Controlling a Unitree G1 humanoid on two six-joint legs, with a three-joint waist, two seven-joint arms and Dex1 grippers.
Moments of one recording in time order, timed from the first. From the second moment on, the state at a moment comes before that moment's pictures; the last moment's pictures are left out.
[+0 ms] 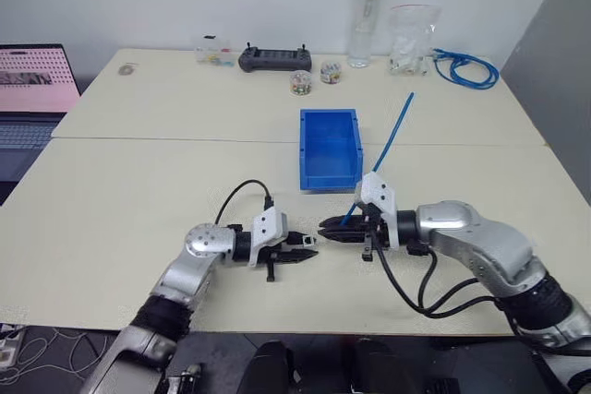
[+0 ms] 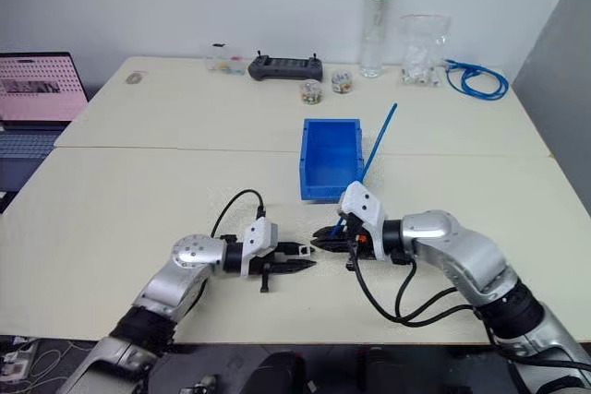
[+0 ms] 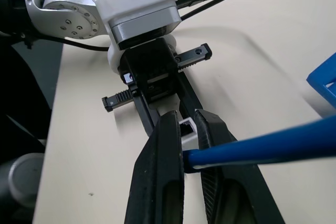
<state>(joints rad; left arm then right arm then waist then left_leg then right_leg) -0.42 0.46 -0.30 0.36 -0.20 -0.11 -1.18 -0.50 -0.61 0.41 -0.29 0.53 0.63 0.77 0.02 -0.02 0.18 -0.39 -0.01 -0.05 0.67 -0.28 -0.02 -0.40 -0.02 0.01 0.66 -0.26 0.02</state>
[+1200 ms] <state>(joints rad) -0.43 0.42 -0.27 0.42 -0.17 -0.11 -1.22 -0.55 -0.42 0.45 -0.05 0.24 0.42 0.94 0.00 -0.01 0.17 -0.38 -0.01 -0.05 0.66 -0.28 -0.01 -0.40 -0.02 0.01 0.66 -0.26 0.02</state>
